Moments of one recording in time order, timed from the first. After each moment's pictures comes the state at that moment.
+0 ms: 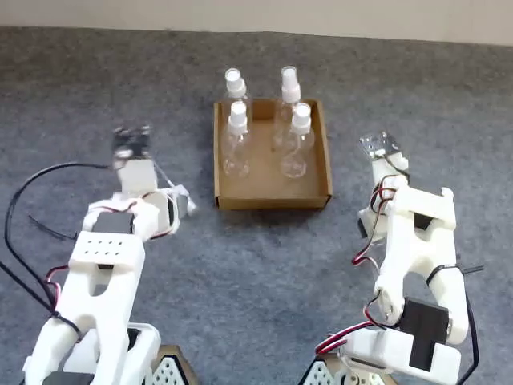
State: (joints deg) left arm -4.2 -35.7 58.5 41.6 10.1; right arm 11.7 -6.2 35.9 55.3 38.5
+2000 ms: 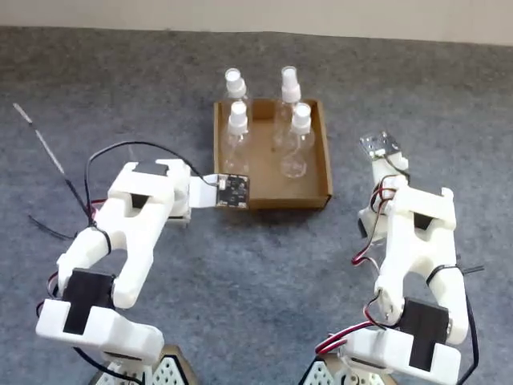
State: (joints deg) left arm 1.1 0.2 34.4 46.3 -78.3; right arm 11.7 -6.2 35.9 55.3 38.5
